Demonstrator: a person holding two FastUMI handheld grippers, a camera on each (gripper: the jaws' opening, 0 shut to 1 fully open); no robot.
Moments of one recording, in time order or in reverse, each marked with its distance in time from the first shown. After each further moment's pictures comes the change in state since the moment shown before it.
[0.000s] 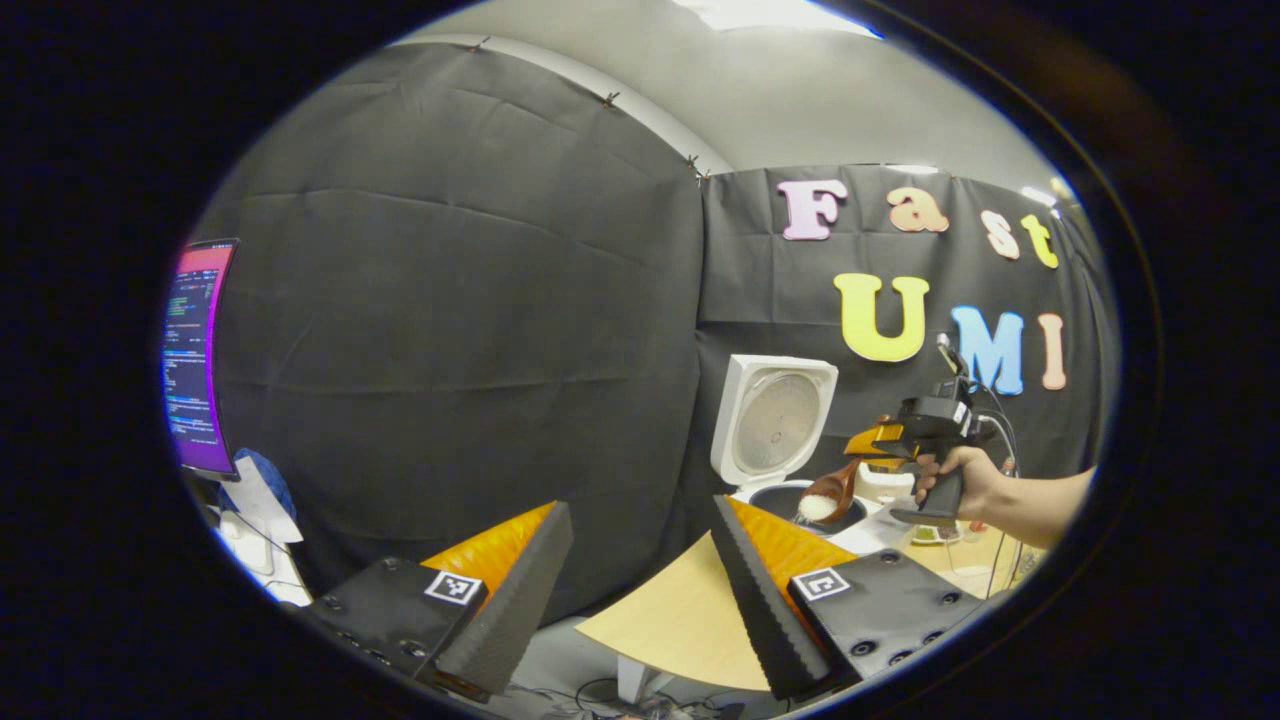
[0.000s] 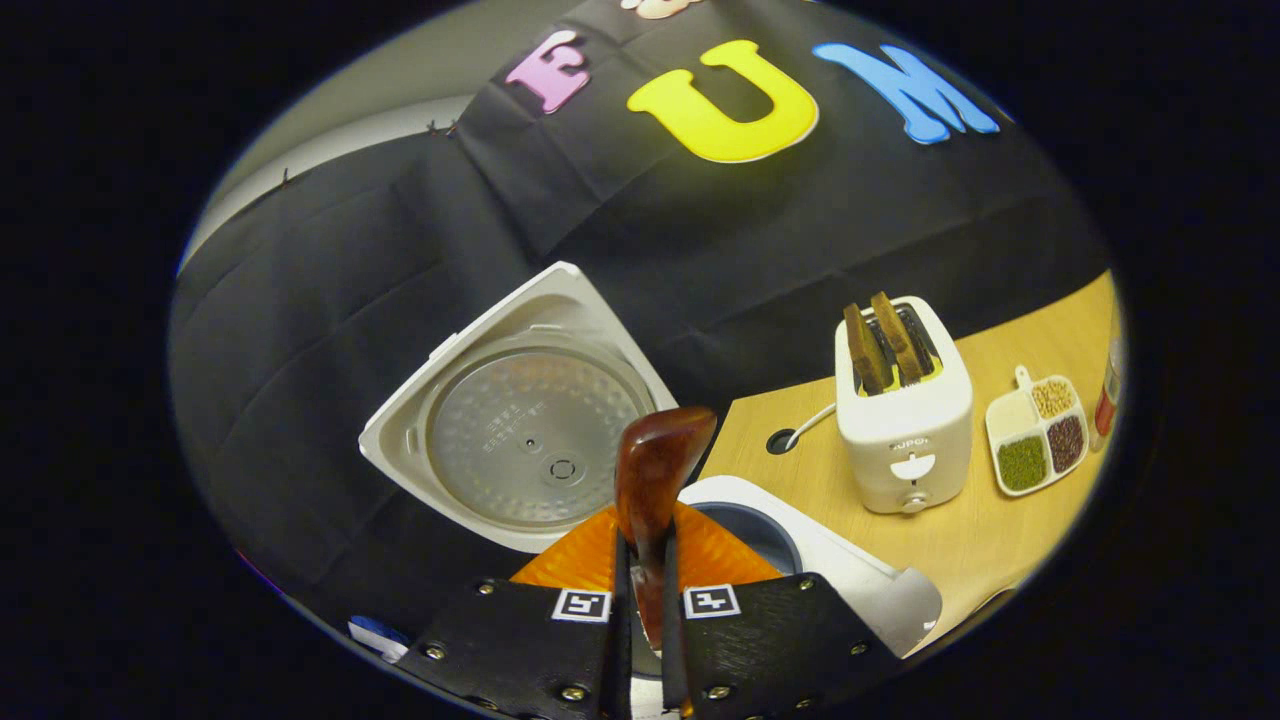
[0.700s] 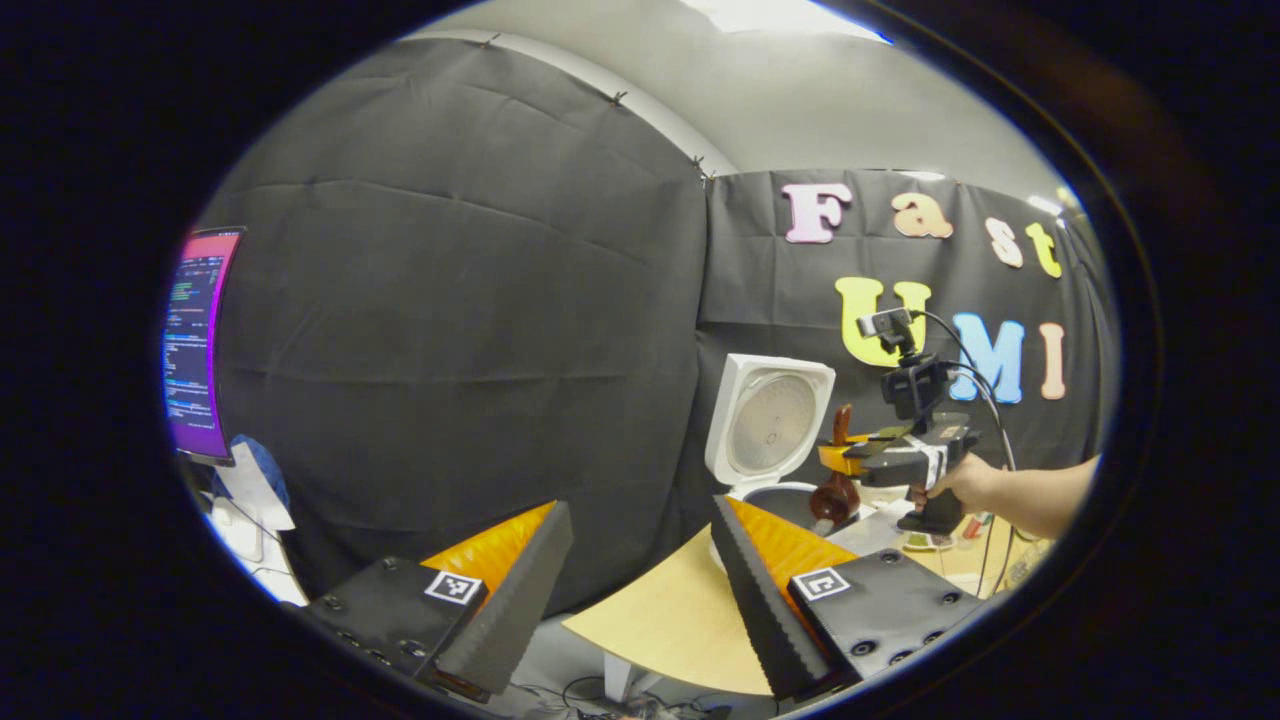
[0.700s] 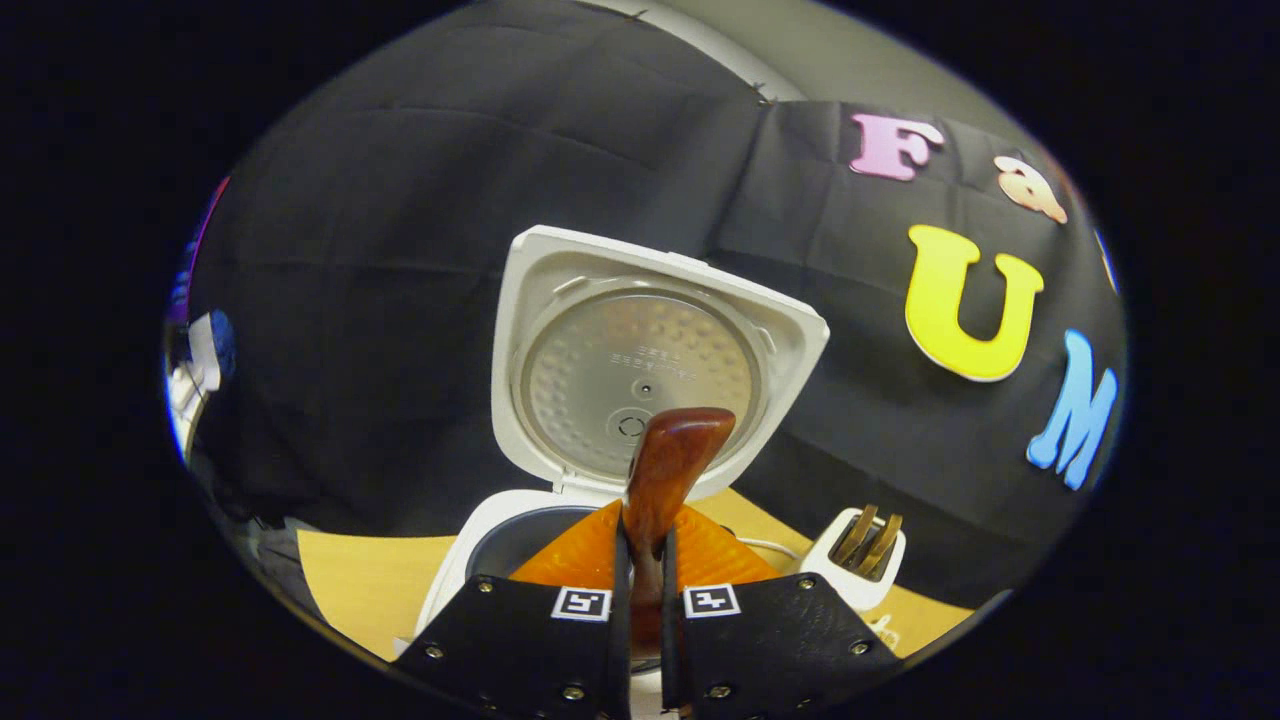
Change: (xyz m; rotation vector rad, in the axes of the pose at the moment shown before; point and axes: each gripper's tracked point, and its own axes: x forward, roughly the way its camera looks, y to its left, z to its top) left arm -0.004 -0.010 -0.005 -0.028 -0.004 0.003; right arm -0.003 0.035 -0.015 -0.942 -0.028 -0.004
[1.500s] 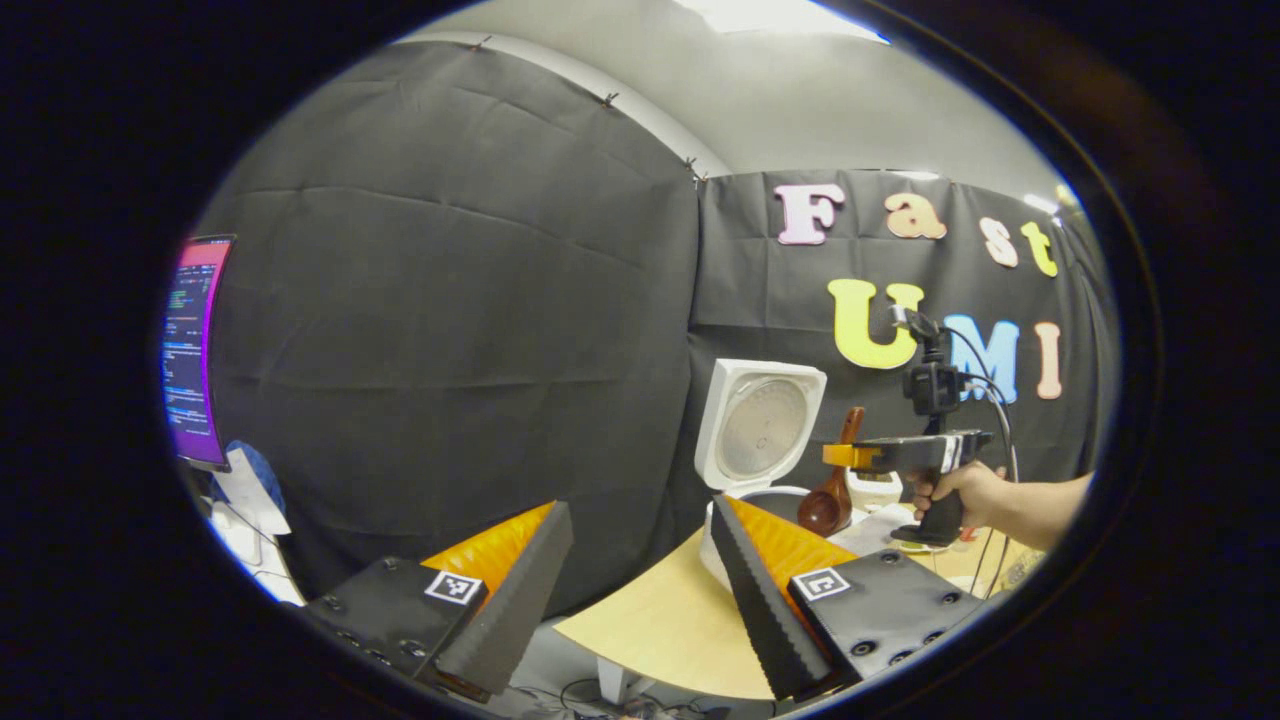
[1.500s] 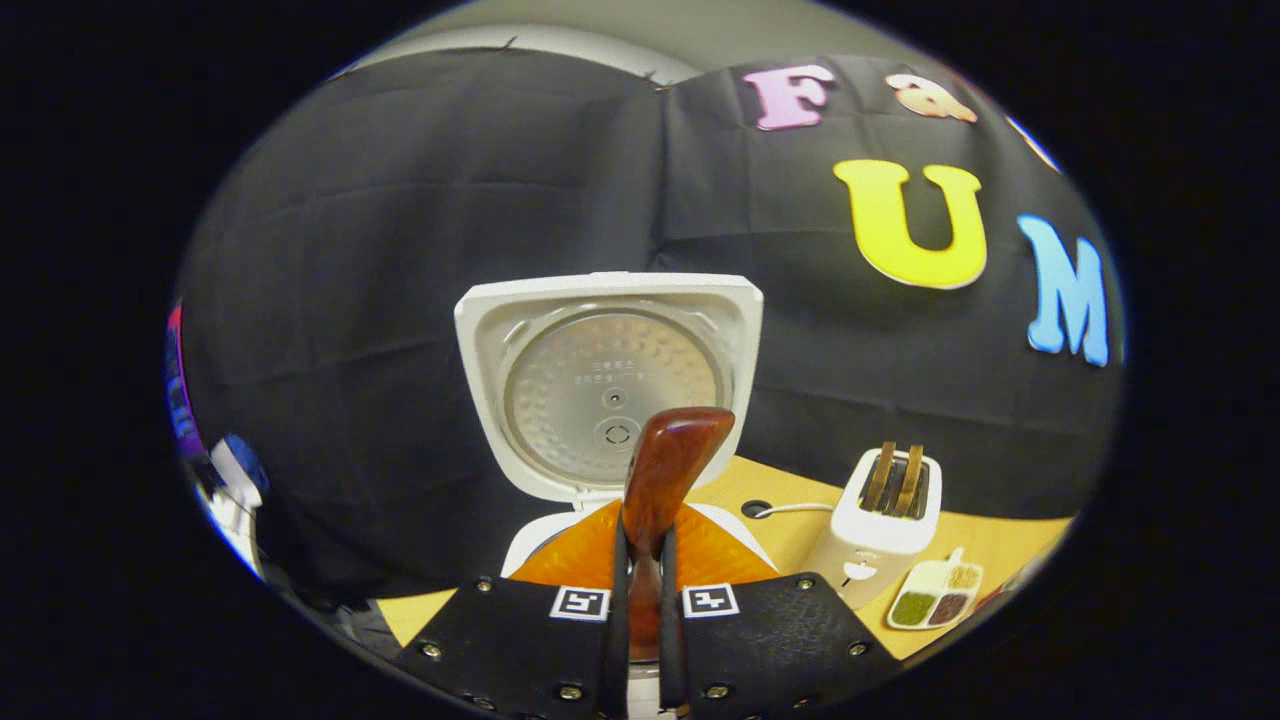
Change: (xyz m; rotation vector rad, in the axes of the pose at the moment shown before) left arm 0.005 -0.015 0.009 0.008 -0.005 -0.027; right arm -0.028 -0.018 0.007 0.504 -0.014 0.034
